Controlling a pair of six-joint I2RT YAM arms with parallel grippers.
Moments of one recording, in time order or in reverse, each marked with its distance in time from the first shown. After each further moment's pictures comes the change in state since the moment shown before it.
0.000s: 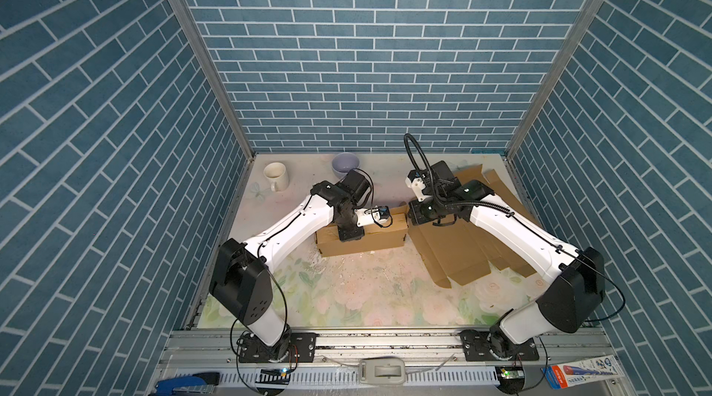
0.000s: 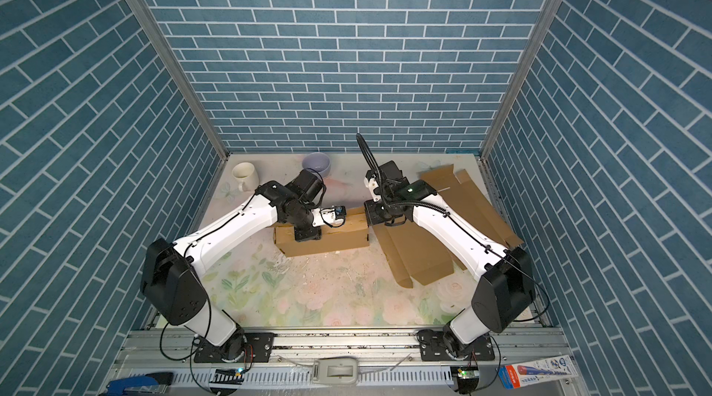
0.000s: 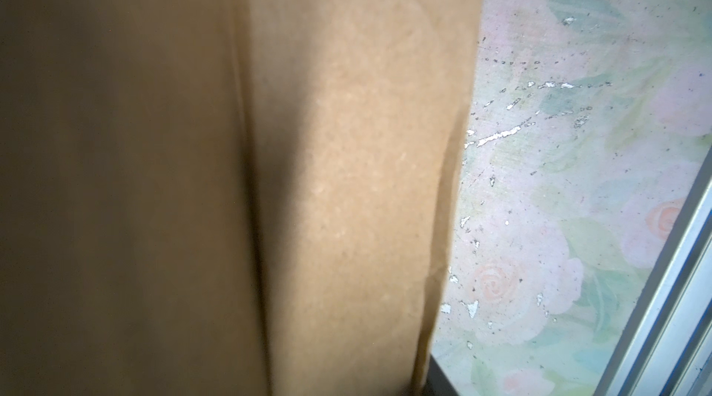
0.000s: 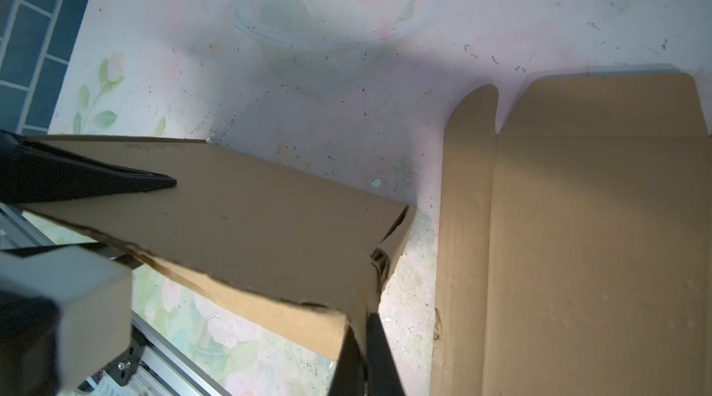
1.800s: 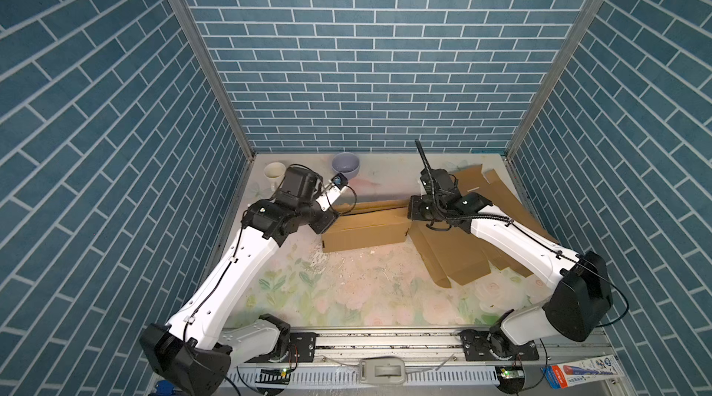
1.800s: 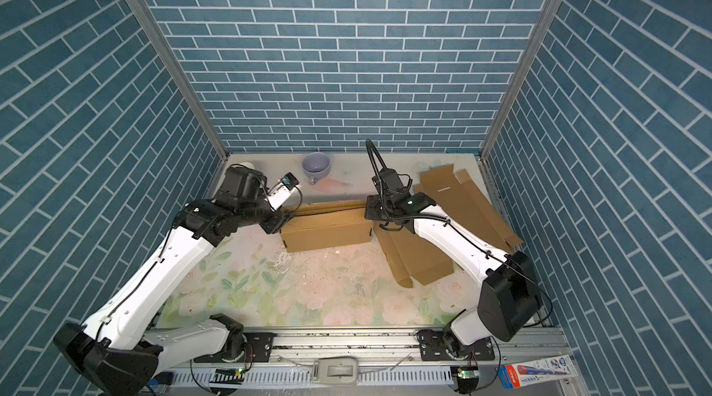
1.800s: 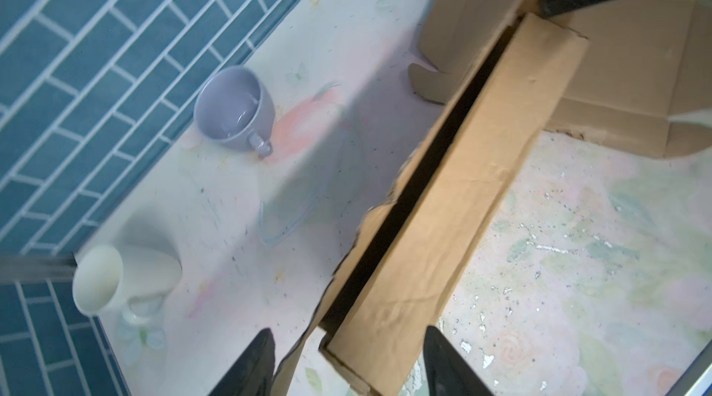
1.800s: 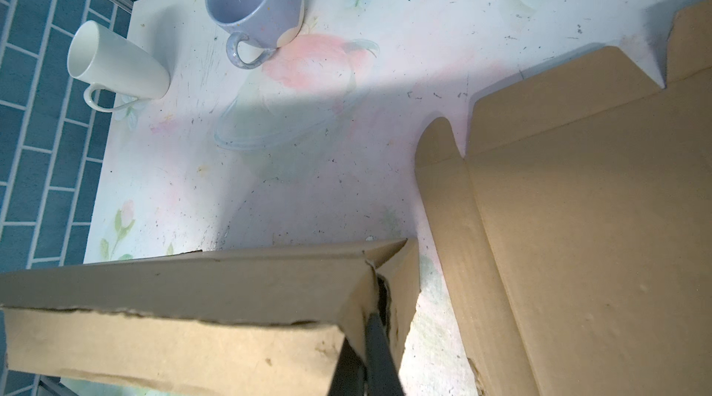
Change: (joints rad) left arm 0.273 -0.484 -0.161 0.148 0.008 -0.381; right arm 0.021 -0.053 -0.164 0.258 0.170 0.275
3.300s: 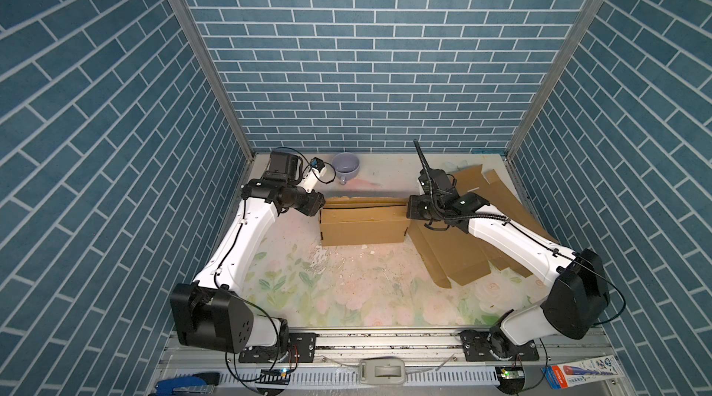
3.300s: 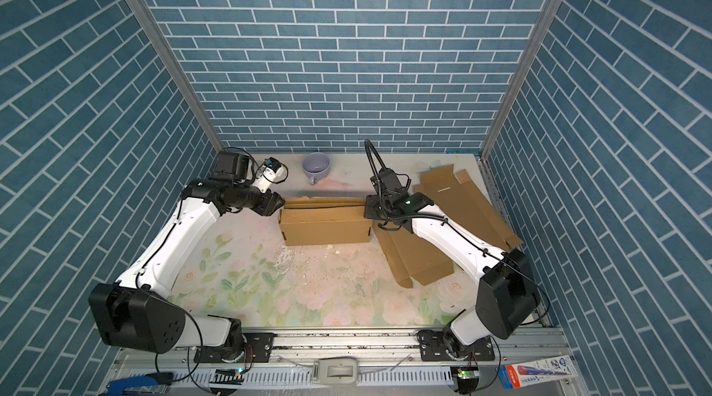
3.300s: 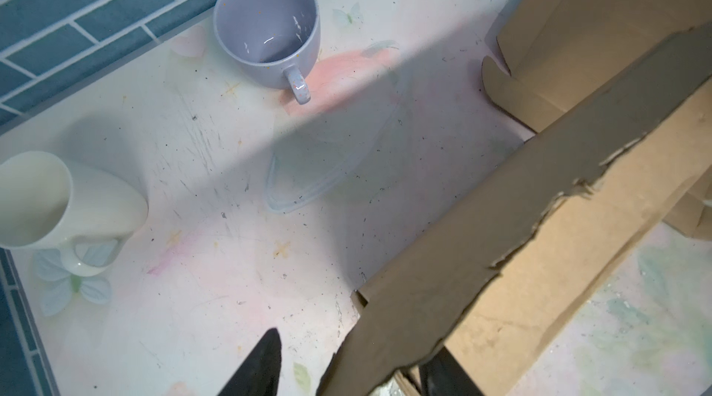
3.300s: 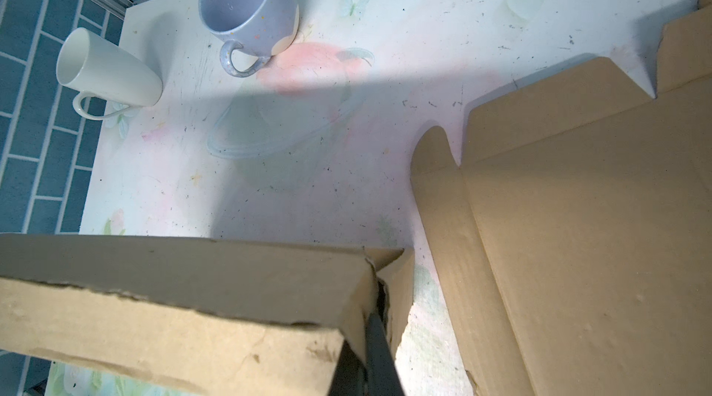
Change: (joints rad) left arm 0.198 0.261 0.109 0.008 0.151 -0.025; right arm 0.005 0.017 0.002 0.019 0.022 -0.001
